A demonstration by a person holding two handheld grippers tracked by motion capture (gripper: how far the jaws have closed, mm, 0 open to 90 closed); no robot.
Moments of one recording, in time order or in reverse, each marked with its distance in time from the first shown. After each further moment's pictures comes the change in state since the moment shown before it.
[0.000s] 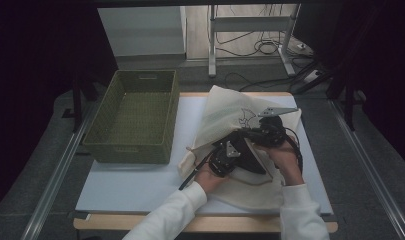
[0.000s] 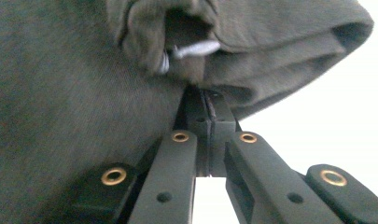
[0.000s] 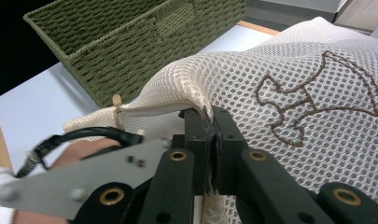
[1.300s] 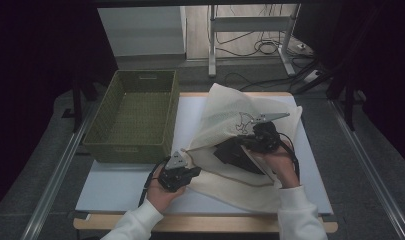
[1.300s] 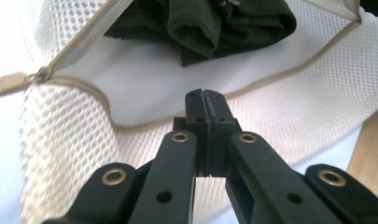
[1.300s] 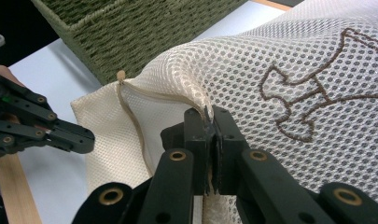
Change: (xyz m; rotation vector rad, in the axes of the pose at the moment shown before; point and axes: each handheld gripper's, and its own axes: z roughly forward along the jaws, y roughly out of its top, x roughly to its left) left arm 0.028 -0.084 -0.123 -0.135 -0.030 -0.163; right arm 0.014 -0.010 0.011 0.075 0.006 -0.017
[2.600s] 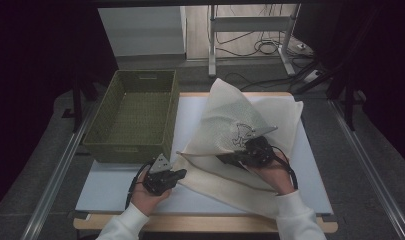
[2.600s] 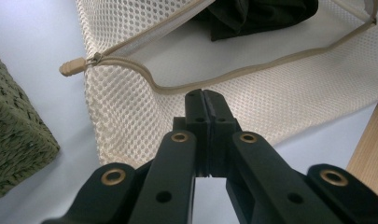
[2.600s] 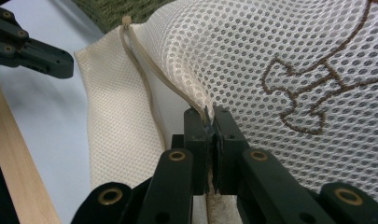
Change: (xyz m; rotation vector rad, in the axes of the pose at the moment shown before) left arm 0.016 -0.016 -0.026 0.016 0.041 -0.020; right arm 0.020 -0.028 0.015 0.135 -0.007 -0.050
